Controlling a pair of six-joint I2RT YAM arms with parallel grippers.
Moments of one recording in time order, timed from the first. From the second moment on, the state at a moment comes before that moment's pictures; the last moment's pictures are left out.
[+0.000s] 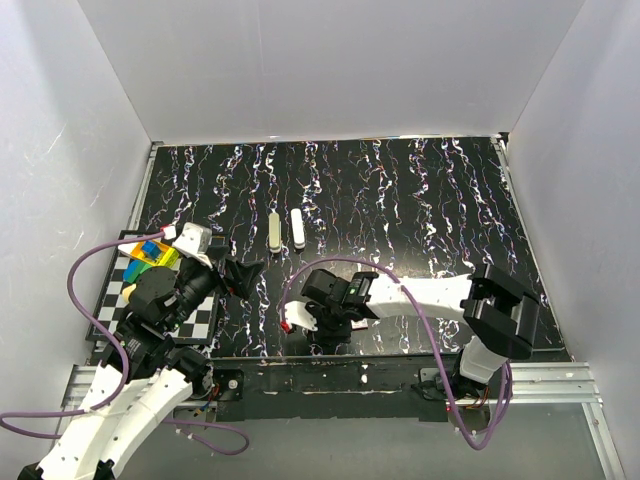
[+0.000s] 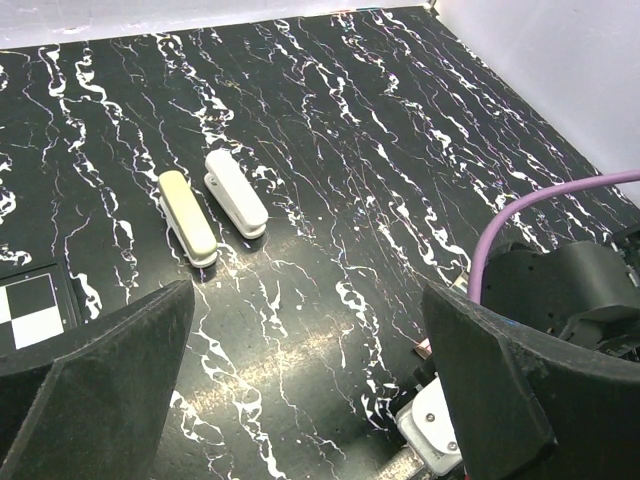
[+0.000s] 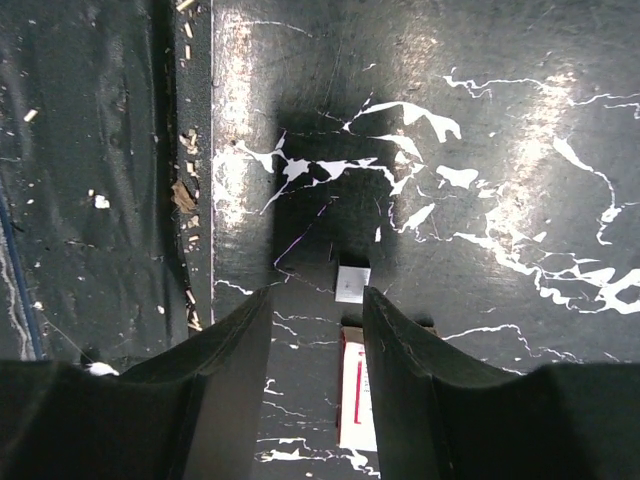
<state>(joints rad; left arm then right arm) -0.53 0.41 0.71 -0.43 0.03 -0.22 1.22 1.63 1.00 -0.56 -0.23 -0.49</state>
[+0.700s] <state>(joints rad) -0.52 0.40 0.71 -0.43 0.03 -0.22 1.22 1.70 1.03 -0.56 -0.22 -0.53</state>
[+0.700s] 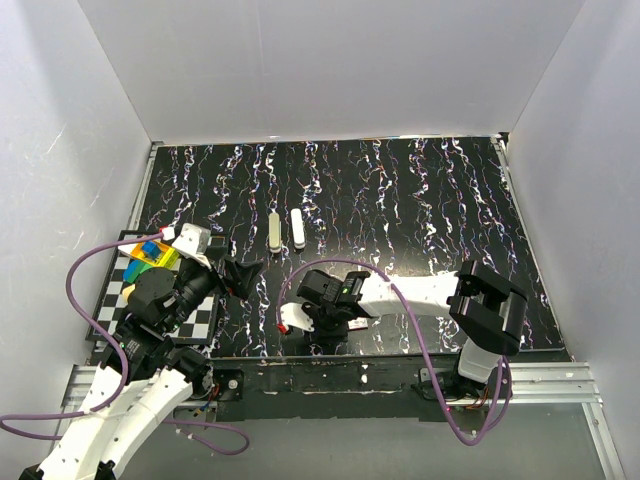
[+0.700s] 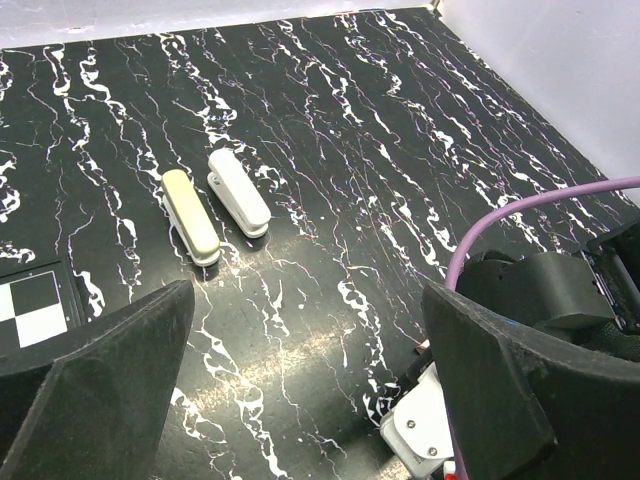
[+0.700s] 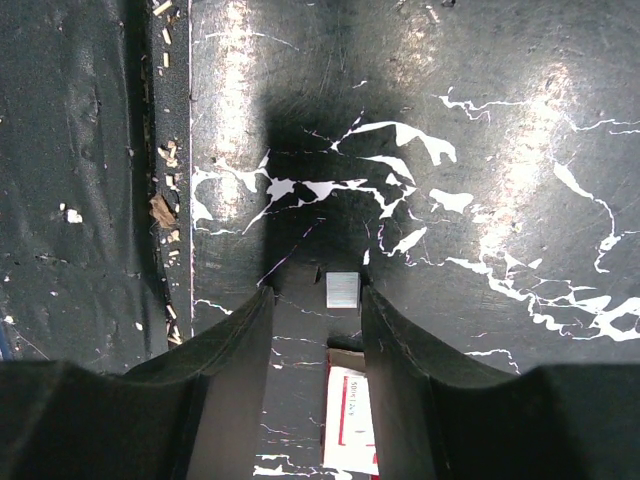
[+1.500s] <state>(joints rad) -0.52 0.40 0.71 -0.43 0.03 -0.22 1.21 1.71 1.03 -0.53 -0.19 -0.50</state>
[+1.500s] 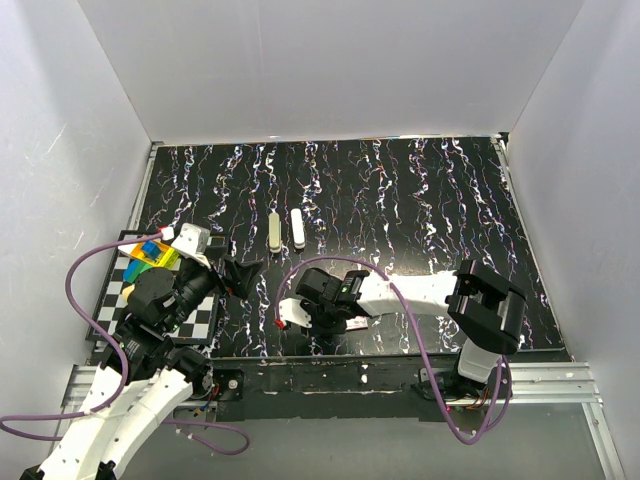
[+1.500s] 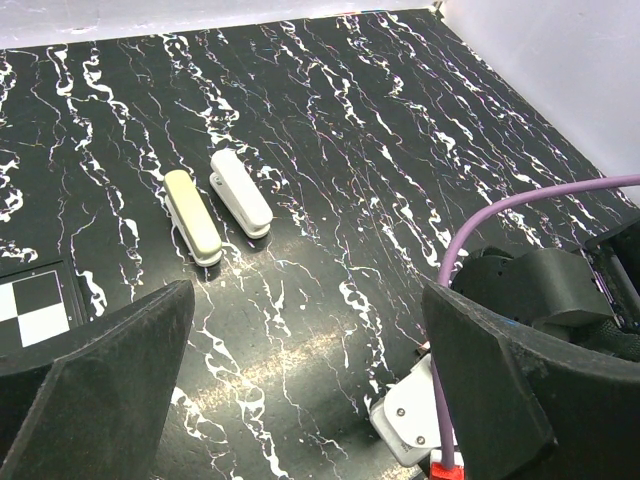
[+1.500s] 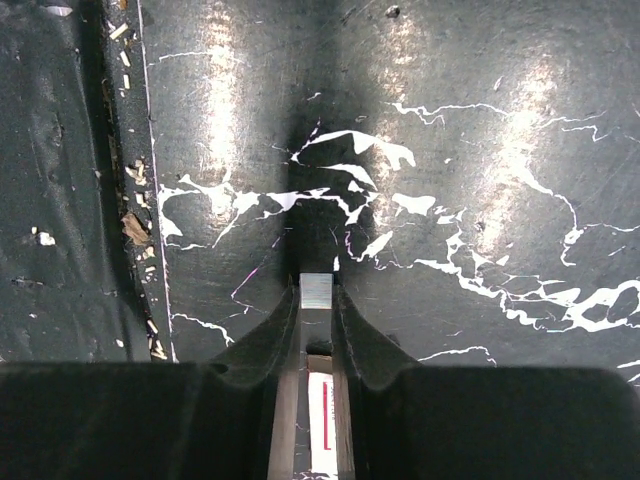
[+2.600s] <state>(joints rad) -0.51 0.43 0.71 -0.43 0.02 -0.23 1.09 1.37 0.99 -0.69 0.14 -0.02</state>
